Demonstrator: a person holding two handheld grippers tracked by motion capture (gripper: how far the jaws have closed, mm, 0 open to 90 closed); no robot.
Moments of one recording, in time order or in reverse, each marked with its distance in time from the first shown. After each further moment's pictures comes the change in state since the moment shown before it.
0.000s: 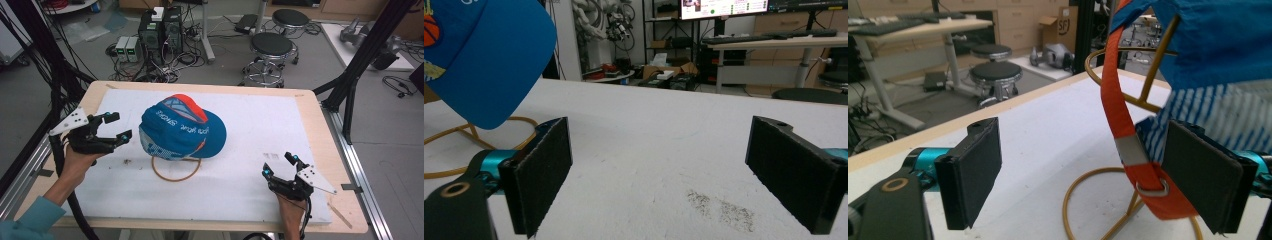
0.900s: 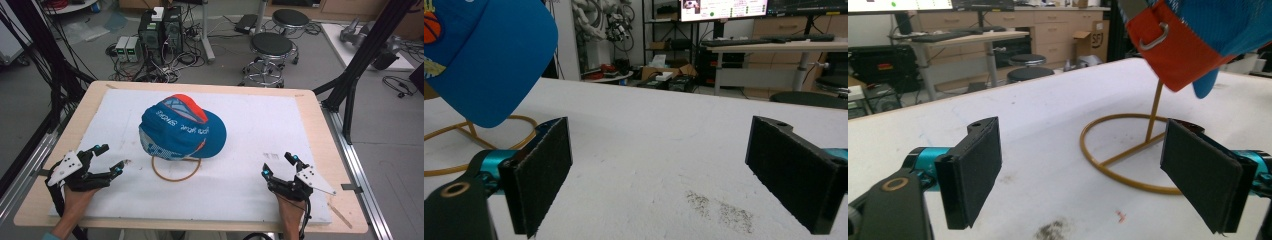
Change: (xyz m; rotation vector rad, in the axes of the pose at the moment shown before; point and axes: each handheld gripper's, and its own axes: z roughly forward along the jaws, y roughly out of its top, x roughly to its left) left arm -0.027 -0.100 -0.040 -0.067 0.152 0.009; right arm 0.001 0.000 0.000 -0.009 -0.004 -0.026
